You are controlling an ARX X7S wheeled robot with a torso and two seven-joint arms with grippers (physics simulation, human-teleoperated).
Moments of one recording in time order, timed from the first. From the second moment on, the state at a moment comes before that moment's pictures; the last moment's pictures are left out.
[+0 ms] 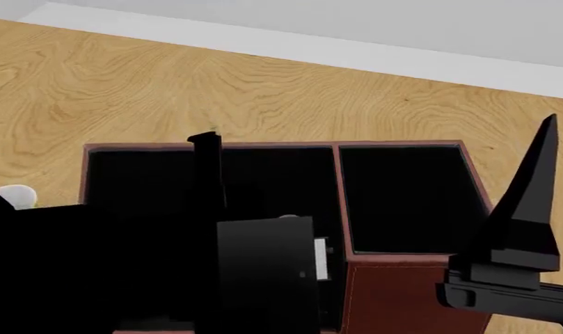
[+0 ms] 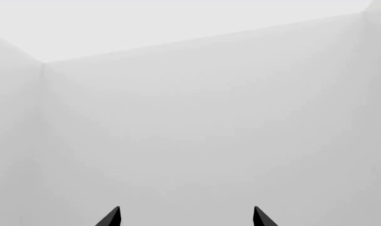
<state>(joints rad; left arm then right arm) -1.60 -0.28 1.14 0.44 -0.90 -1.40 0.13 0.09 0.72 0.14 -0.93 0.70 0.24 0.62</state>
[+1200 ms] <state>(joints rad) -1.53 -0.31 1.28 0.33 -0.78 -1.16 0.18 0.10 0.73 0.11 -0.90 0.70 0.24 0.63</state>
